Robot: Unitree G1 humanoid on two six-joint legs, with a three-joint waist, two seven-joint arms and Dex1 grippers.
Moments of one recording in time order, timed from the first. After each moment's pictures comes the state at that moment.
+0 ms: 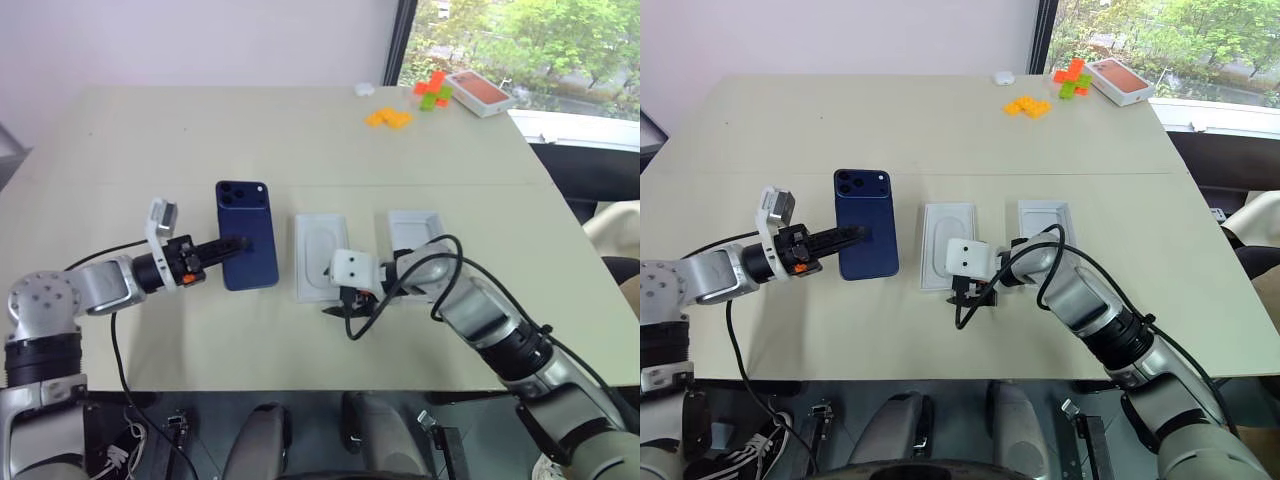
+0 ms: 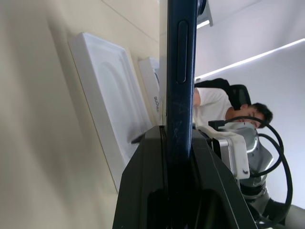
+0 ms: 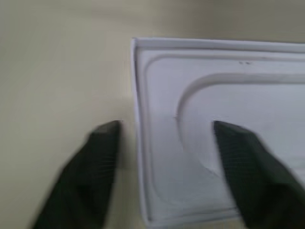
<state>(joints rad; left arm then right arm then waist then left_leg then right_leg) -0.45 0.68 0.33 0.17 -1.42 1.33 -0.45 -0.61 -0.57 0.51 -0.19 -0.04 0.61 1.06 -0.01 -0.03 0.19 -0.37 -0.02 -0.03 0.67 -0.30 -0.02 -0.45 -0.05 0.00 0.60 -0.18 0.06</state>
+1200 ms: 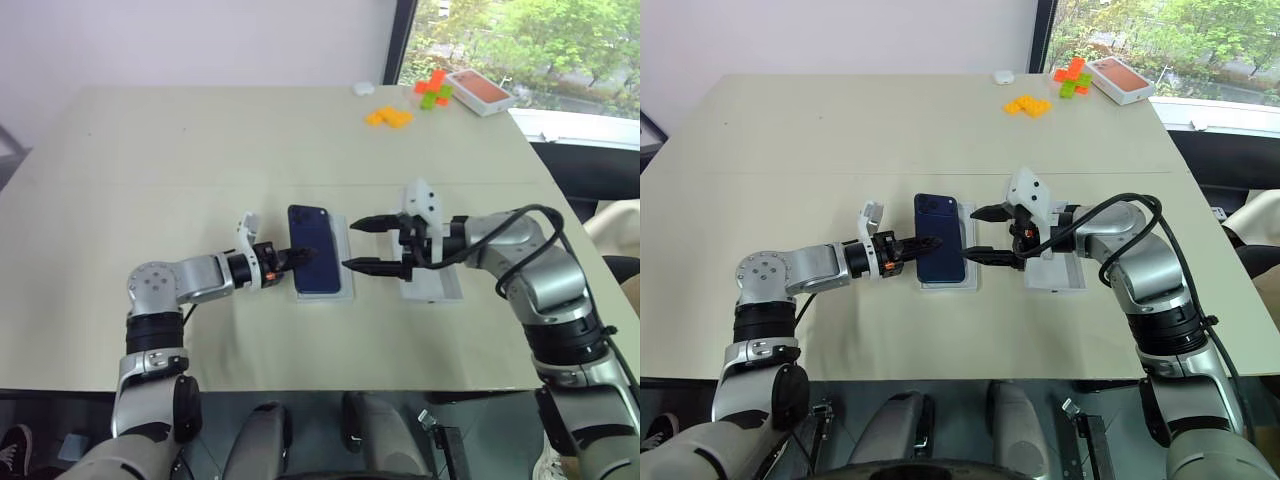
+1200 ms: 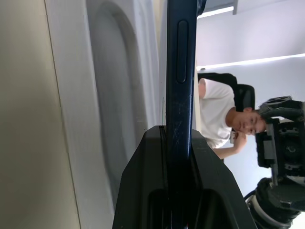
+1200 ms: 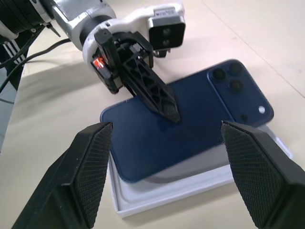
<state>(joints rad) -0.61 0.25 0.33 0.31 -1.27 1.38 -0.08 -0.59 -0.61 0.12 -0.19 0.37 0.65 1.09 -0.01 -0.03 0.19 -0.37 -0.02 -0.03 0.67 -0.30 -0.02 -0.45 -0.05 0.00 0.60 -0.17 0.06</state>
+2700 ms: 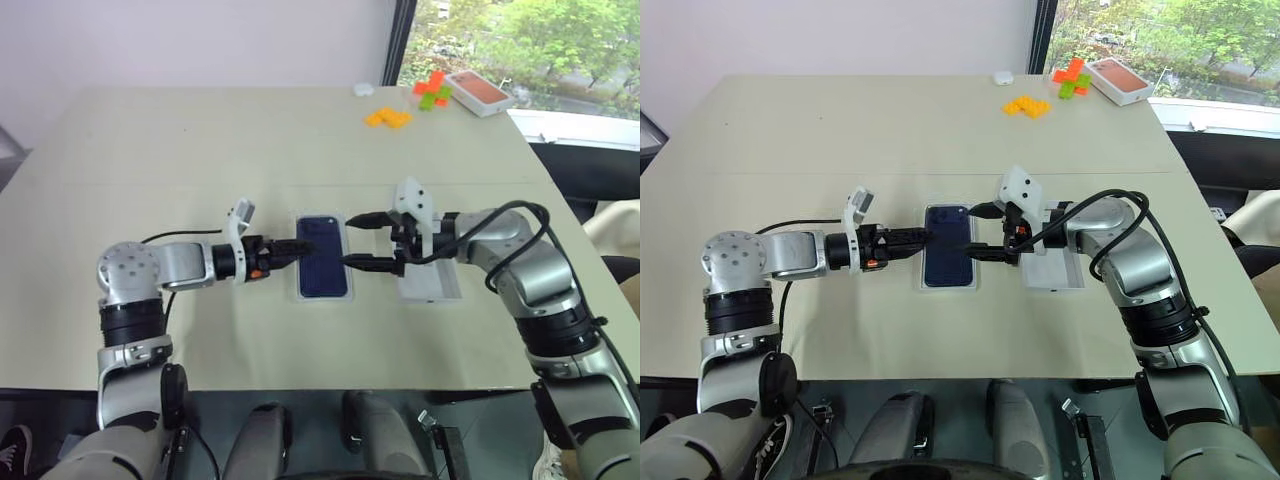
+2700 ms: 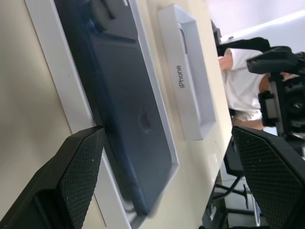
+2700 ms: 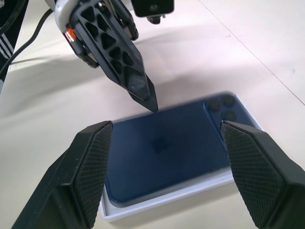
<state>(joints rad) -0.66 0.33 0.36 0.14 -1.17 1.56 -0.15 -0.63 -0.60 0.17 -0.12 0.35 0.61 1.06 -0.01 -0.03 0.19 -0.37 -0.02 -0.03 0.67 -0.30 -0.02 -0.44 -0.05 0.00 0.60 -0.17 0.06</state>
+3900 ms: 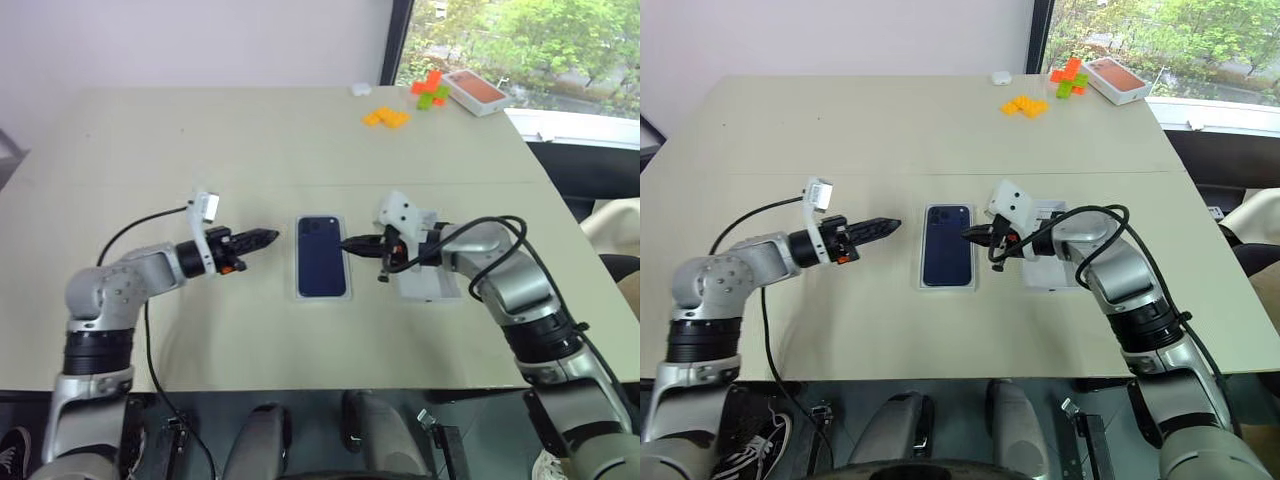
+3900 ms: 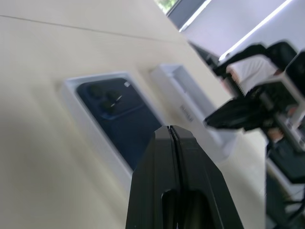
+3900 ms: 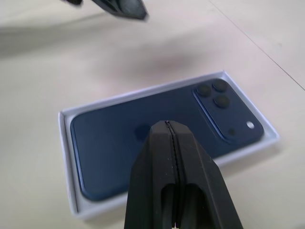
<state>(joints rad) -0.47 0.57 0.17 0.00 -0.82 0.99 -0.74 -0.60 -0.57 0.22 -0.08 0.26 0.55 0.96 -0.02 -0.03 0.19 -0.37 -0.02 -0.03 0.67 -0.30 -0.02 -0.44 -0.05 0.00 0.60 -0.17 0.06</state>
